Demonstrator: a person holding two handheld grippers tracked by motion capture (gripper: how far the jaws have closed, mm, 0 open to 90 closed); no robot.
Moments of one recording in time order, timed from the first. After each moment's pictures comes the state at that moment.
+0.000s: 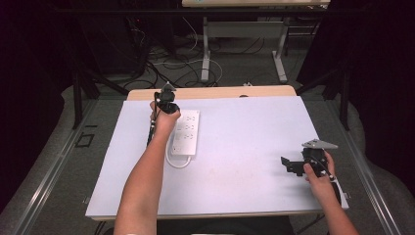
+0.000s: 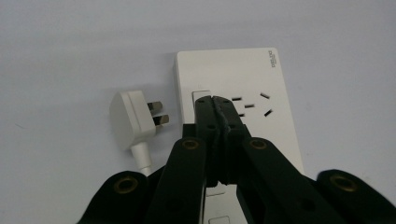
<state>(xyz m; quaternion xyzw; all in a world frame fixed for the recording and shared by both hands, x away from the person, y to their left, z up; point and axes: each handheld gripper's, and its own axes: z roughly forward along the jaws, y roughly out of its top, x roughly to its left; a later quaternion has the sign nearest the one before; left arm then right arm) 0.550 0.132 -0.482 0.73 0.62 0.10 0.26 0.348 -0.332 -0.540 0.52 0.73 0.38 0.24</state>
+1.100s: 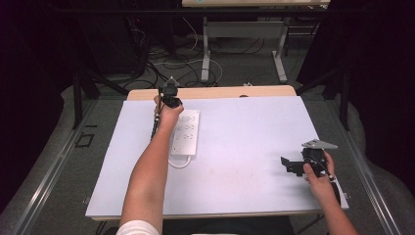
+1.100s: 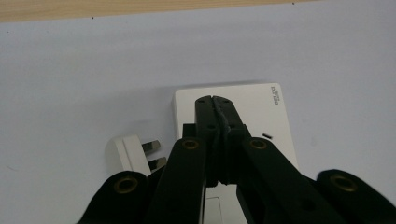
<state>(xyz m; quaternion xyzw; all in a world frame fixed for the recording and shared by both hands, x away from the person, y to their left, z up) 0.577 0.125 -0.486 0.73 0.62 0.11 0.26 0.348 -0.331 -0.541 0.52 0.73 0.37 0.24</state>
